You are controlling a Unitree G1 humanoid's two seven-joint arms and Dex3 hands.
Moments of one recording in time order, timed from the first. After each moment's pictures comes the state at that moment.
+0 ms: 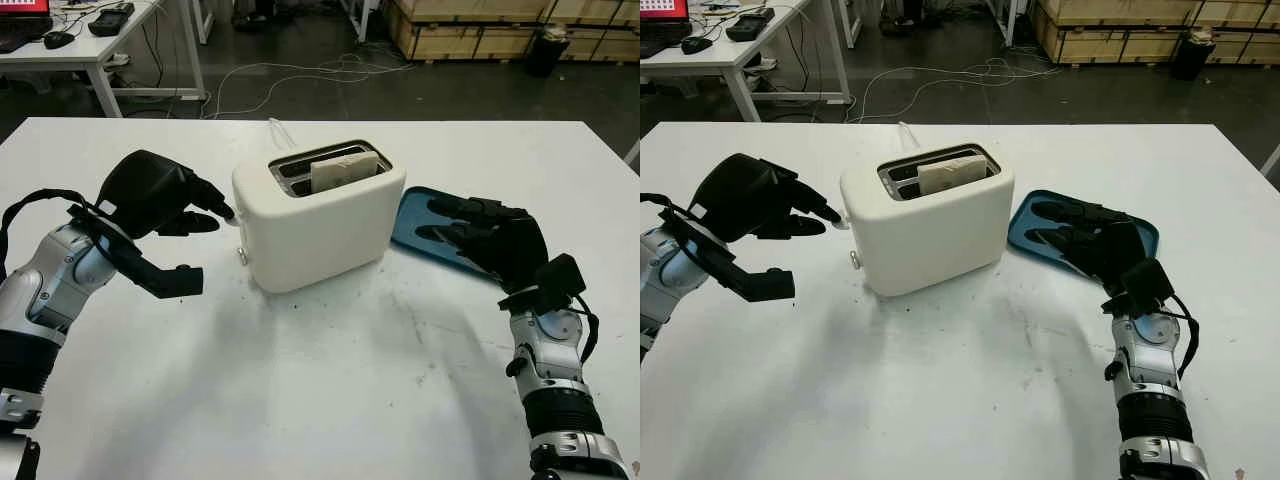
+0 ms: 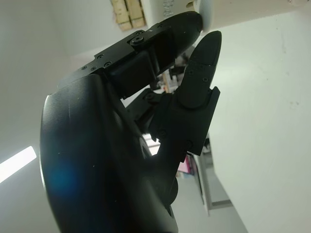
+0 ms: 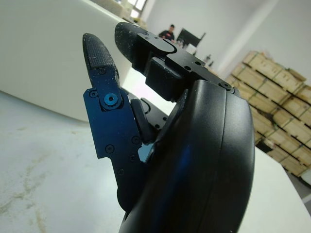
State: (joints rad) left arm -0.47 0.71 -0.14 0.27 0.67 -0.51 0.00; right arm -0.30 -0.27 -0.19 0.50 0.20 -0.41 0.42
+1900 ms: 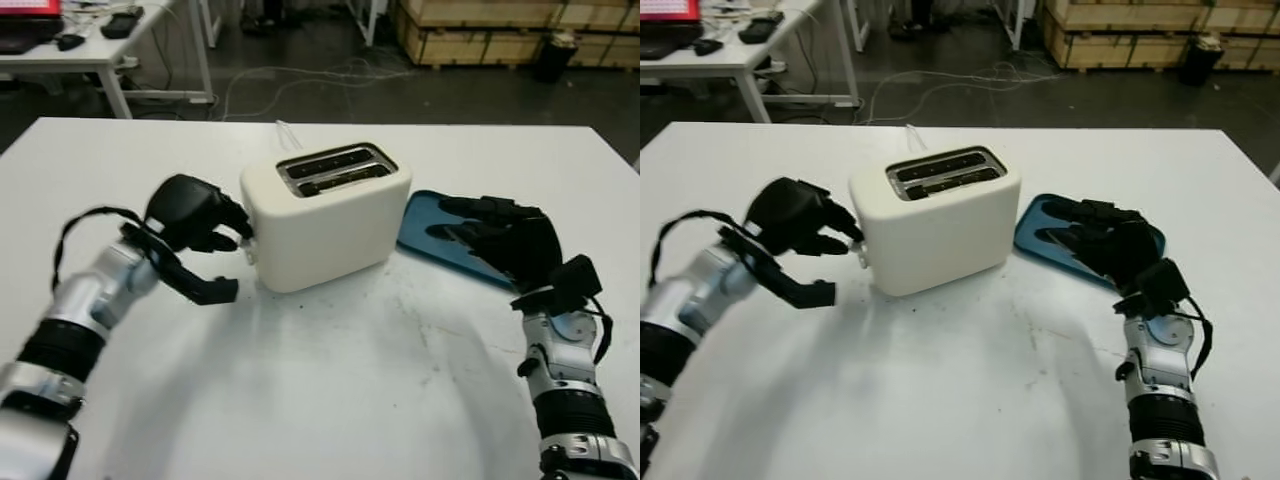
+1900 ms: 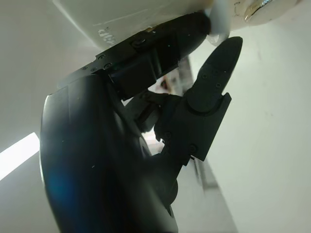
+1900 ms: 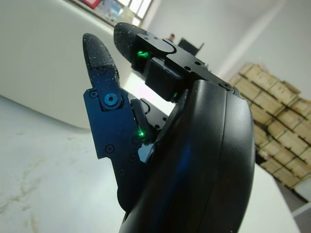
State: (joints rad) left arm -0.45 0.52 -0.36 0.43 0.87 -0.29 0.32; right arm -0.29 -0.31 -0.21 0.49 0.21 -0.41 0.44
